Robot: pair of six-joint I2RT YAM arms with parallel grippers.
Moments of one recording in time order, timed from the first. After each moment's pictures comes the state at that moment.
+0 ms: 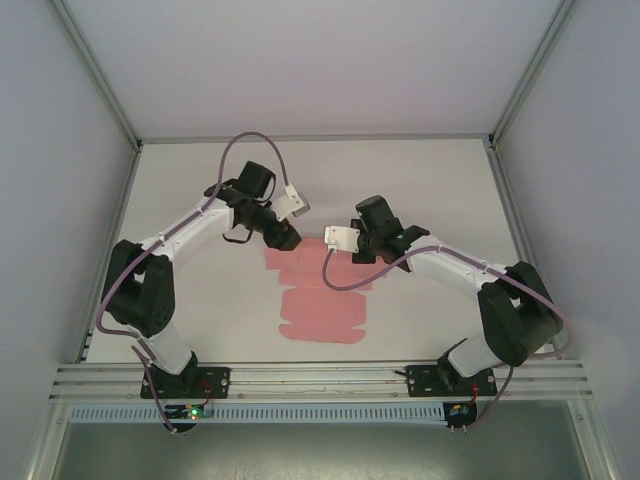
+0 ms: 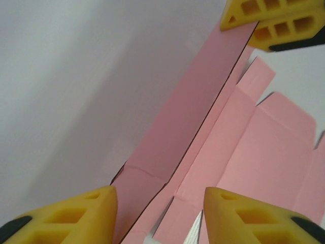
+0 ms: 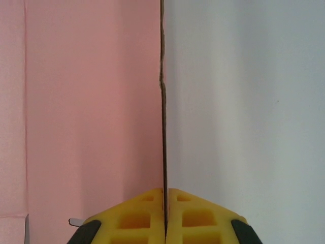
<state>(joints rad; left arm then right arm) -0.41 1.70 1.31 -0.73 0.54 0.46 0.56 1.50 0.90 -0.28 -0.09 -0.97</state>
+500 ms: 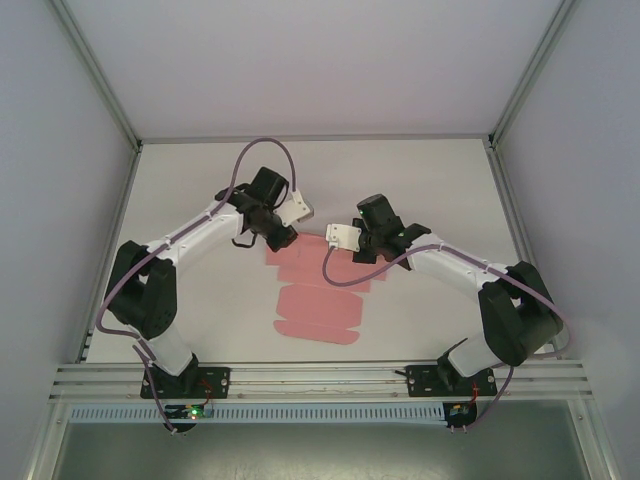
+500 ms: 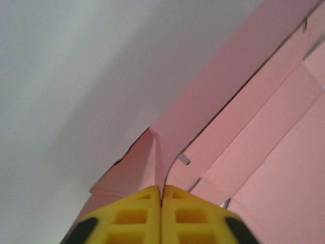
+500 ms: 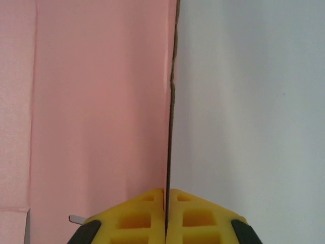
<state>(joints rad) -0.47 1.70 1.31 -0.74 0.29 0.39 0.55 1.50 0.92 -0.31 -0.10 -0.94</state>
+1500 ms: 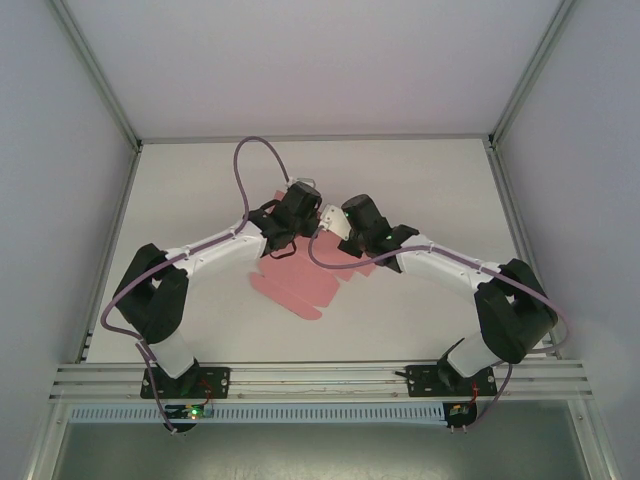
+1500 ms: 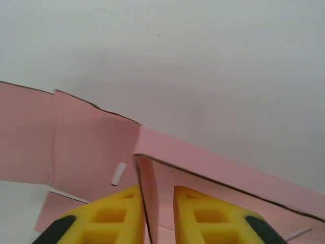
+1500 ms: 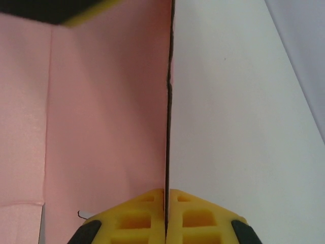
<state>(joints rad) -0.68 1.70 1.23 -0.33 -0.21 -0.44 0.66 1.52 0.96 -0.23 0.19 -0.56</state>
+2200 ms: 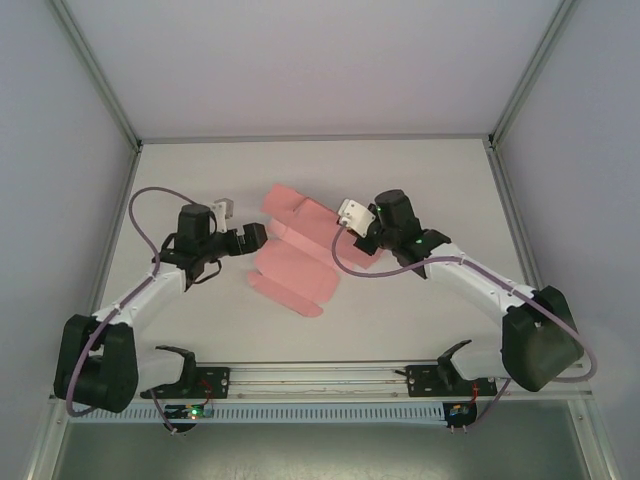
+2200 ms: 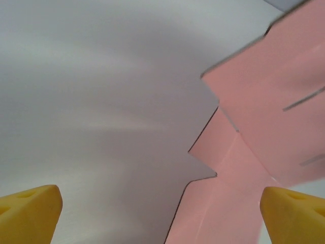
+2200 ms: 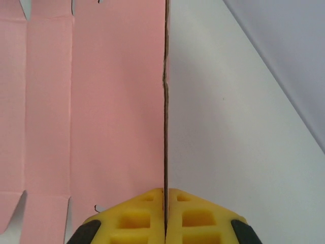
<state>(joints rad) -0.15 1.24 0.63 -0.05 0.51 -0.44 0.51 1.34 0.86 -0.16 -0.16 -0.58</state>
